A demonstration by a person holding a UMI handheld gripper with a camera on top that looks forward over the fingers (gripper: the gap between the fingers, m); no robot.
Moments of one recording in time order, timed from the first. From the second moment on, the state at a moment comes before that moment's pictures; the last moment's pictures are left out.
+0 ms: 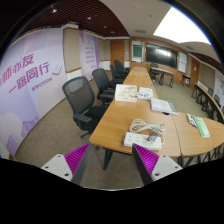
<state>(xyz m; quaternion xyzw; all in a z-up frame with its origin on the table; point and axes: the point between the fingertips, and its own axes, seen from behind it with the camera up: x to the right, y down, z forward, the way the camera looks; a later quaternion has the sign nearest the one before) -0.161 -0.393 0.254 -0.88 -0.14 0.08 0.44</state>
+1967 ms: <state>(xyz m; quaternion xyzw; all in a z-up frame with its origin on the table) 0.160 -0.101 0.132 -0.84 0.04 -0.07 0.53</state>
